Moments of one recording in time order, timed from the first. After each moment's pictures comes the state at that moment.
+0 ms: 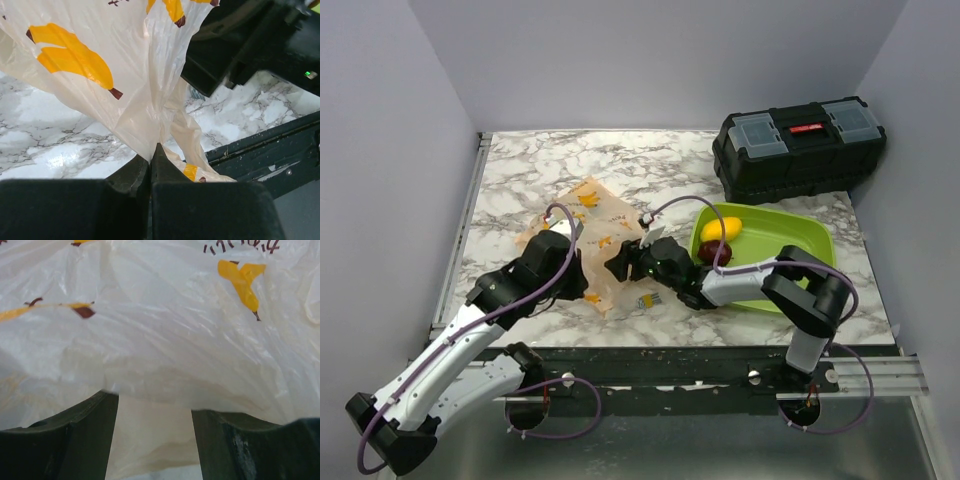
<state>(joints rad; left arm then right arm) -0.66 0.77 0.84 -0.85 -0.07 -0.51 0.99 1.76 0.79 0.67 0.10 0.56</state>
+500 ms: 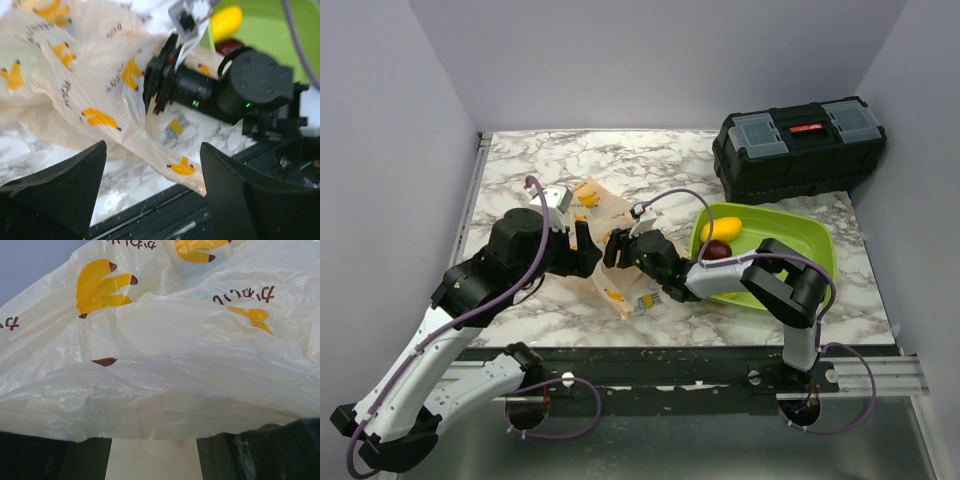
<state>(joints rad) -0.66 0.80 1.11 -0.89 -0.06 -0.40 0.99 1.92 0.95 0.74 0.22 0.54</state>
